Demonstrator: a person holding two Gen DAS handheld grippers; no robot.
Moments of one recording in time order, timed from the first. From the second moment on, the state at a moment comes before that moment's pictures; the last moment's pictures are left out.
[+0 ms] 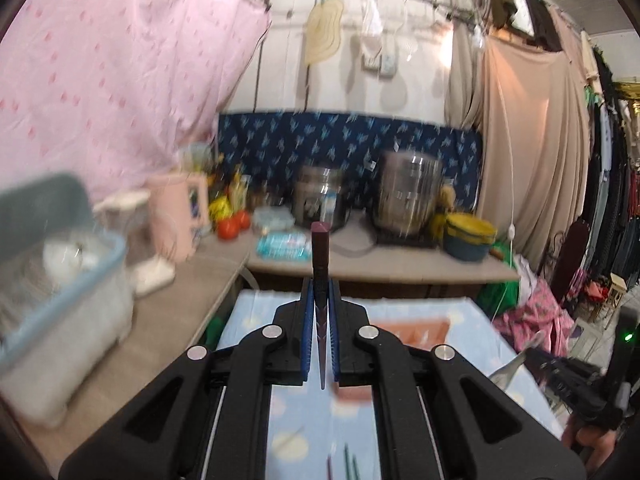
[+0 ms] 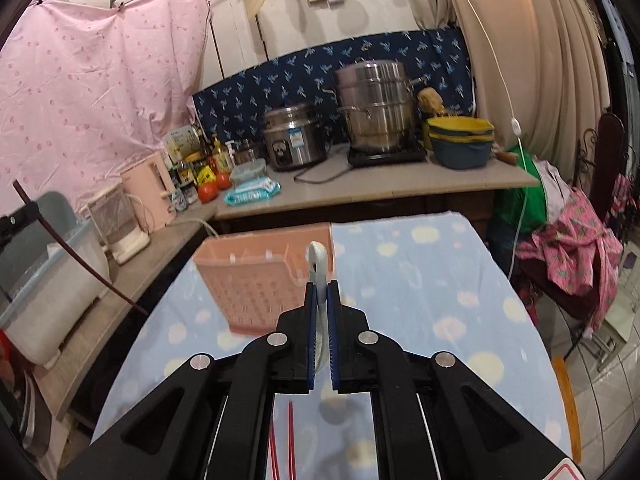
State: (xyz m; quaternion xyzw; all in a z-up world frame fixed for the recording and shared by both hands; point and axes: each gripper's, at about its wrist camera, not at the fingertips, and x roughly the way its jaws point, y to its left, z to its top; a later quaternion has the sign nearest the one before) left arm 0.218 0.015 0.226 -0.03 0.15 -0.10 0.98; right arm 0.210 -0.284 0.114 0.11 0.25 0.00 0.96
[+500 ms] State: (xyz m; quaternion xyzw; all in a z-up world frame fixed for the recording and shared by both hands) left arm 0.316 -0.040 0.203 -0.04 0.17 -0.15 0.97; right arm 0.348 -0.288 0.077 0.11 0.29 0.00 0.95
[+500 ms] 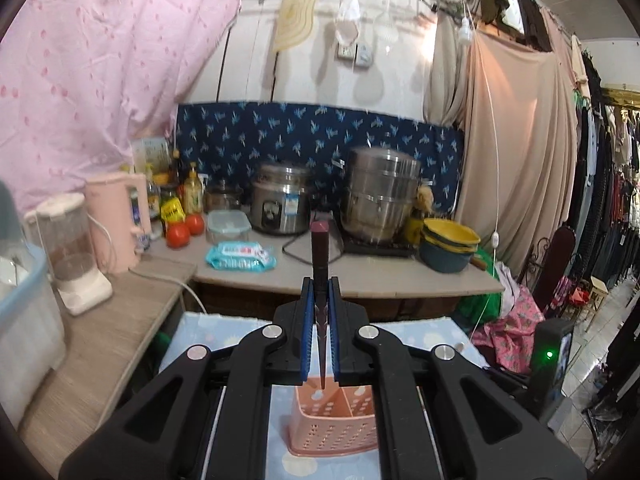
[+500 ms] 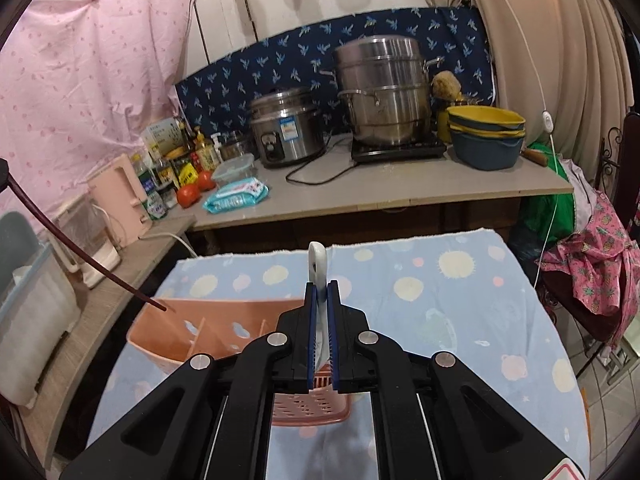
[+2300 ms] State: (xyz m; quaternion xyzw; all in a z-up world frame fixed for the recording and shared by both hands) left arm 0.077 0.021 -0.047 -0.01 0.44 -0.10 0.89; right arm 0.035 -0.220 -0.063 0.12 0.42 -0.01 0.90
